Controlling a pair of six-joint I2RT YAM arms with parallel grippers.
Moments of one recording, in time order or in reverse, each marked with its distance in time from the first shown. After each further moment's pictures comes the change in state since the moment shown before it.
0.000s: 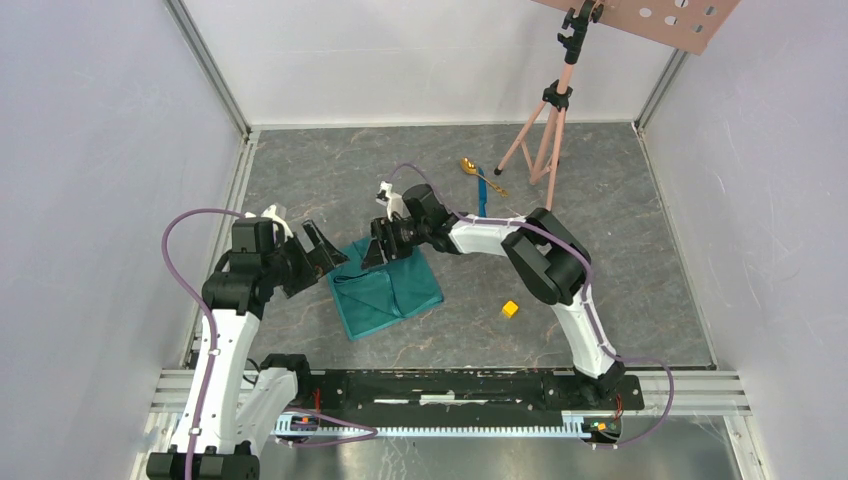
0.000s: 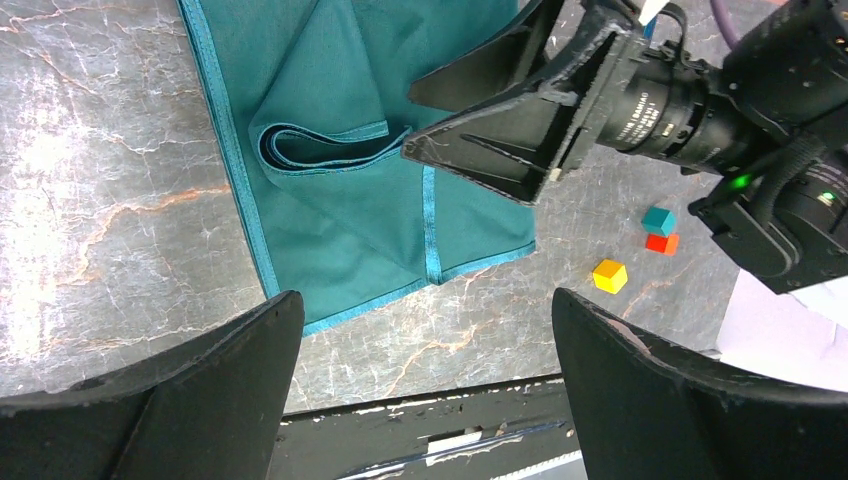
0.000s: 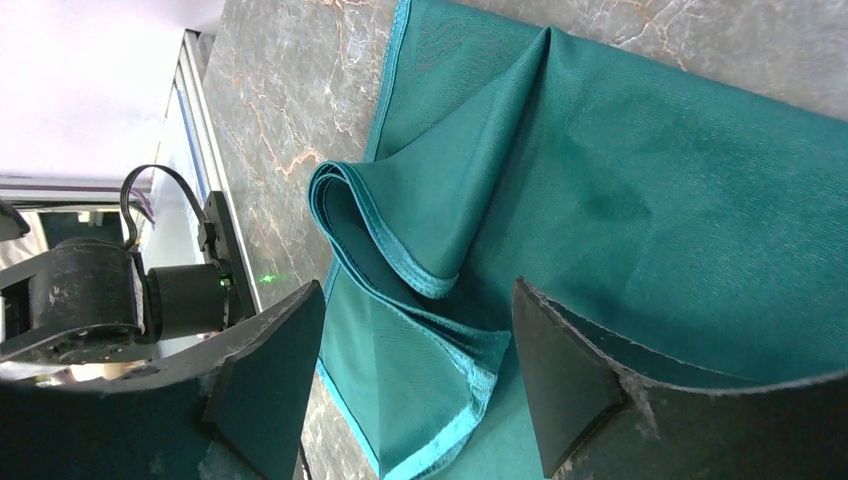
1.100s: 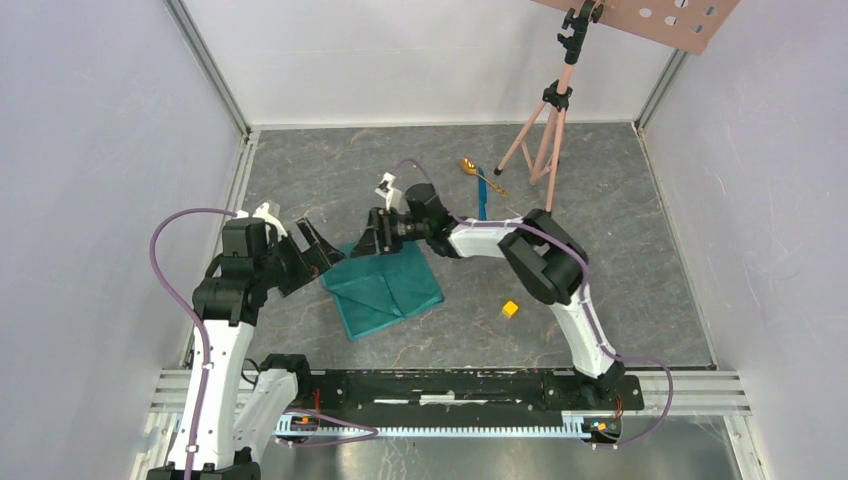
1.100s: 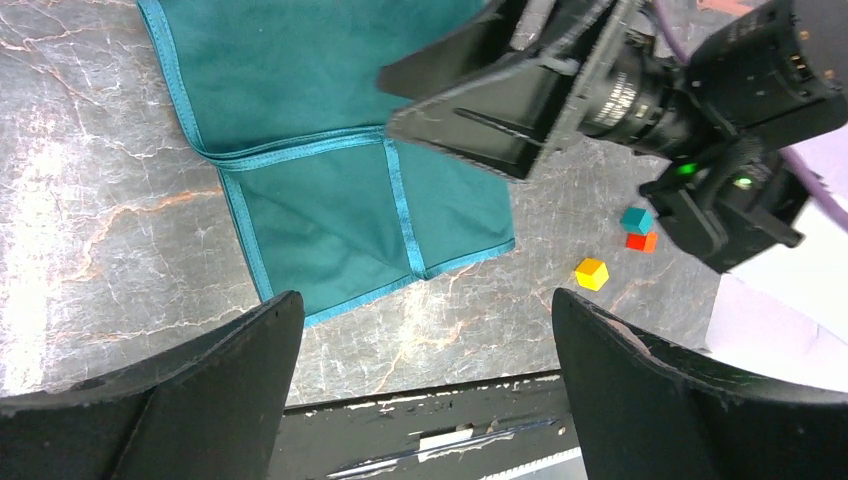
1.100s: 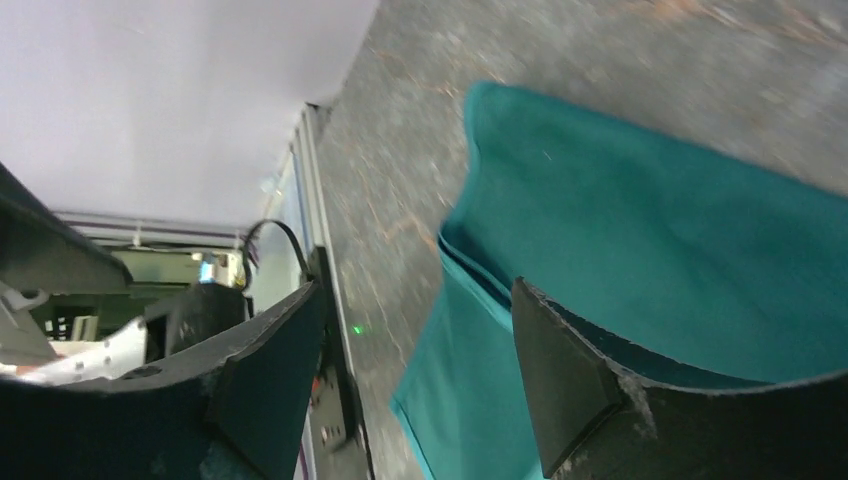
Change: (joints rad) left arm 0.000 -0.038 0.065 -0.048 -0.002 0.000; right arm 0.027 0.076 0.021 0.338 -0.040 0.302
